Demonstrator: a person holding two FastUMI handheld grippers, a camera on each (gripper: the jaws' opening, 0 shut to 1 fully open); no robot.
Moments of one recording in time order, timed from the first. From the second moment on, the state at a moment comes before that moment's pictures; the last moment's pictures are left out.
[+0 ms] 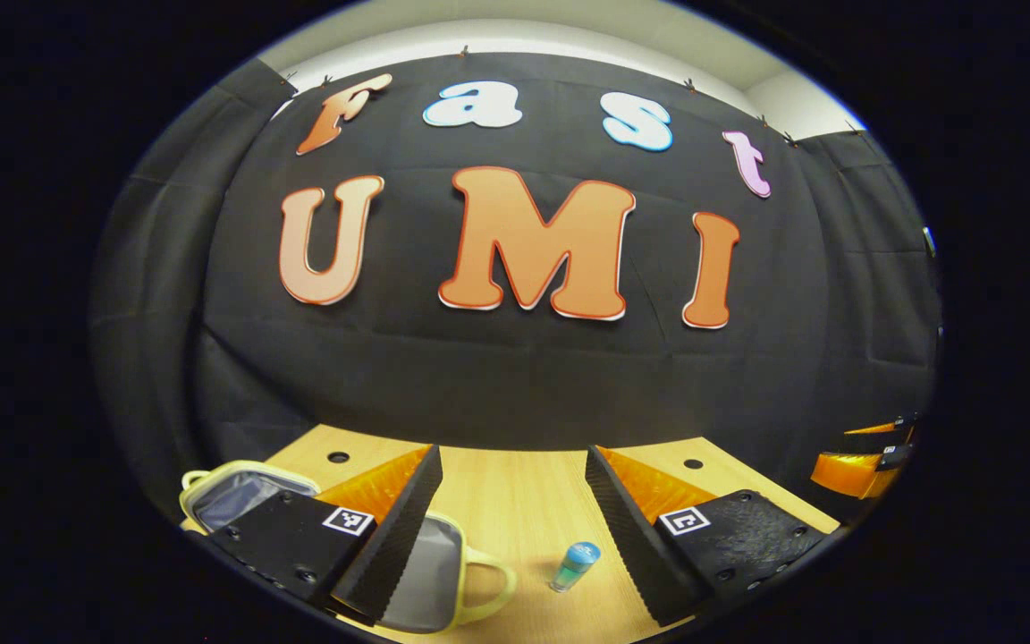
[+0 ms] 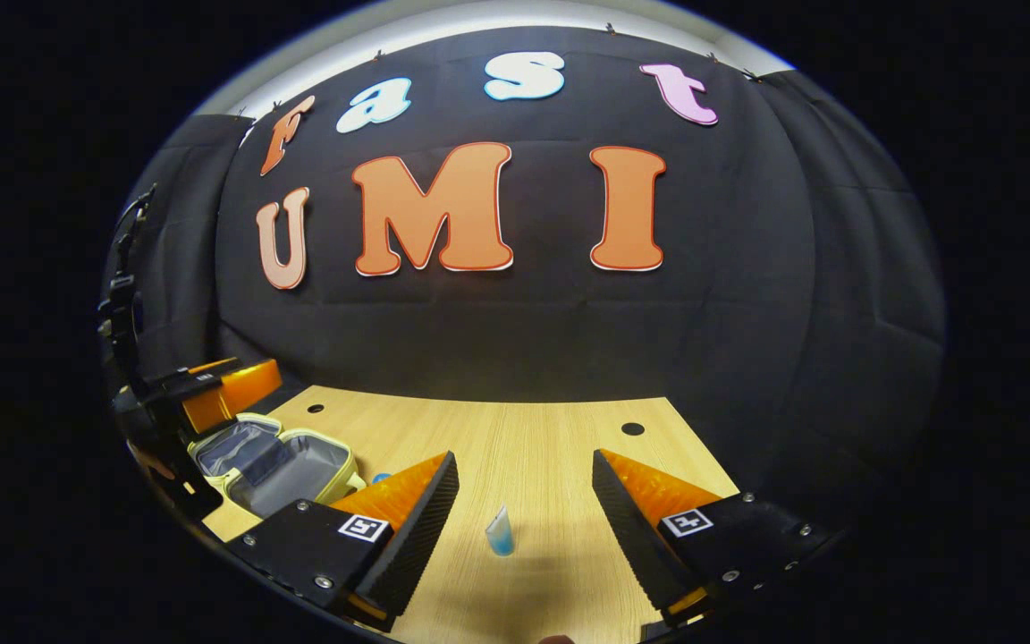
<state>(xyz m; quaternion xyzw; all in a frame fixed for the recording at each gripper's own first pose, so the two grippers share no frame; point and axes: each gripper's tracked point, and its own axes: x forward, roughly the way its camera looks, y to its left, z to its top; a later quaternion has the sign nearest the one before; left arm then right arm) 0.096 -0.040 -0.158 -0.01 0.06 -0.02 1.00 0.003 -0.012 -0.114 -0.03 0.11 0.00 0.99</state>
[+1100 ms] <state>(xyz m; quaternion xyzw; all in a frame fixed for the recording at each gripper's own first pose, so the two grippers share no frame) 0.160 -0.111 -0.416 -0.02 0.23 -0.02 0.97 -0.008 -0.097 -0.245 0.00 0.24 -0.01 0.97</state>
